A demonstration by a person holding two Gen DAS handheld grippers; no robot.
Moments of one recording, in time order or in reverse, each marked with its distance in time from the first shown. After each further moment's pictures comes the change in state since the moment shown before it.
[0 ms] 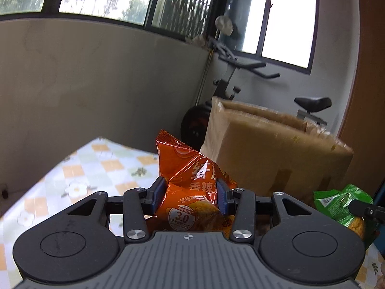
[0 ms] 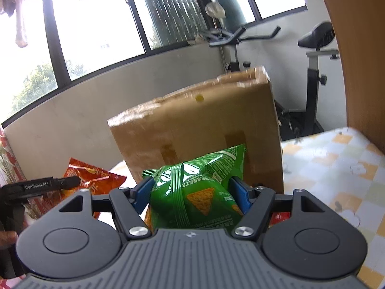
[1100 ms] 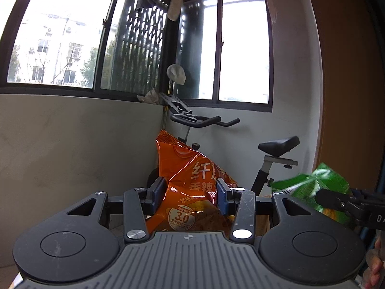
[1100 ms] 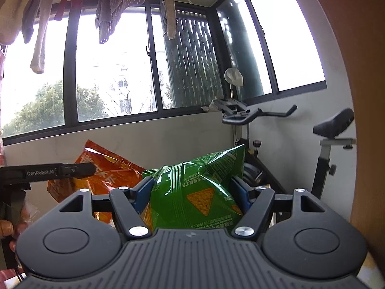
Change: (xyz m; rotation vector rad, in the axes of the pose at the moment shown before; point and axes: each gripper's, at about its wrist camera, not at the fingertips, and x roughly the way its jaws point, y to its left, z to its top) left arm 0.054 -0.105 0.108 0.182 -0.225 -0.132; right arm 0.036 0.006 0.136 -0.170 -0.276 0.010
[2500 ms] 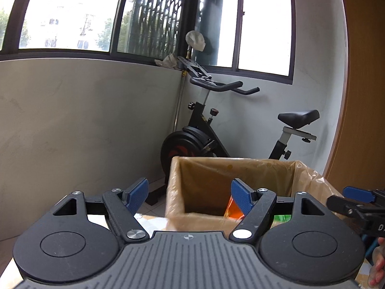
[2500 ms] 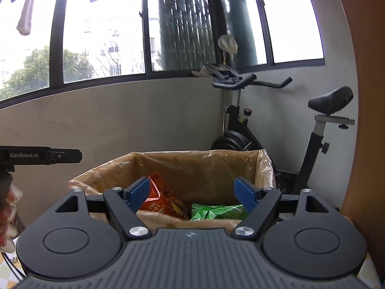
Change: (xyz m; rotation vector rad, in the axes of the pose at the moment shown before) left arm -0.002 0.043 -0.036 -0.071 0.168 0.058; right arm 0.022 -0.007 -0.047 -0.046 0.171 -0.055
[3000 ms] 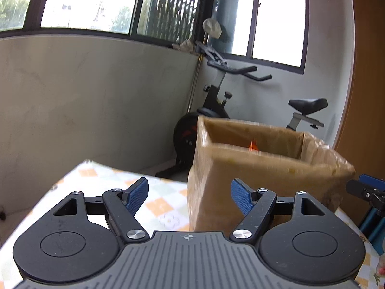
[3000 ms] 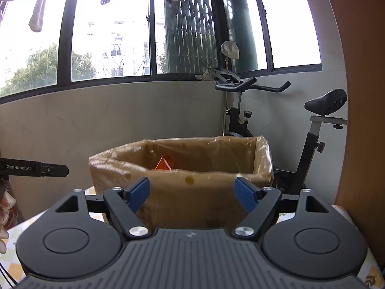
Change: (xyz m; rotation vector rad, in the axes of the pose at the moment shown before) left arm -0.043 0.026 -0.053 -0.061 0.072 0.043; right arm -0.045 0.023 -0.042 -0.028 -0.014 -0.006
